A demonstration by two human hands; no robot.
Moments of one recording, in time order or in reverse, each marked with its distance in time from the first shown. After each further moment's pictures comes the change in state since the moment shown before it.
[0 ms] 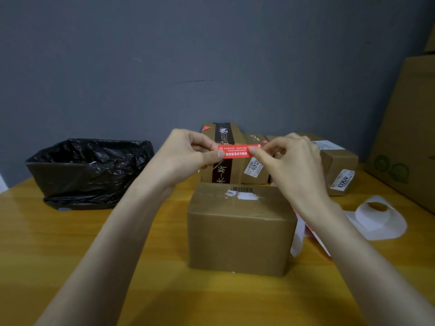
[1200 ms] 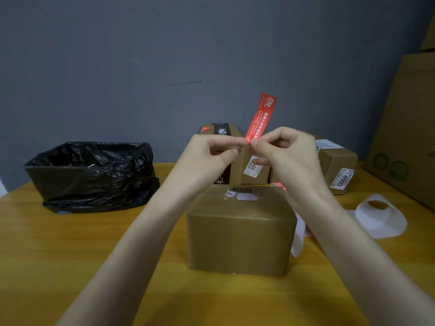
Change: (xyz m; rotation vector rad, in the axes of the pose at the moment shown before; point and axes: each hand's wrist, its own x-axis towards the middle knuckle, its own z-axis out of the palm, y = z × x) left_hand -0.013 0.011 0.026 -0.010 -0.039 0.190; right_hand -0.002 -0.026 -0.012 0.773 -0.107 0.323
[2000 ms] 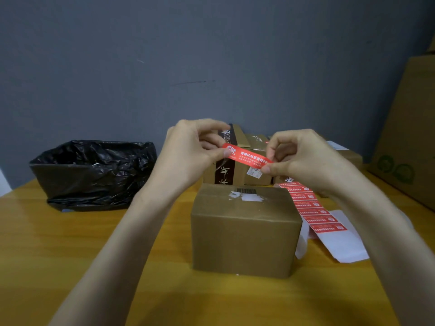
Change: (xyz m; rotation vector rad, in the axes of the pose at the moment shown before) left_hand 0.006 -0.005 -0.024 0.188 0.145 0.111; right_hand 0.009 -0.019 -0.028 -0.662 -0.379 -0.073
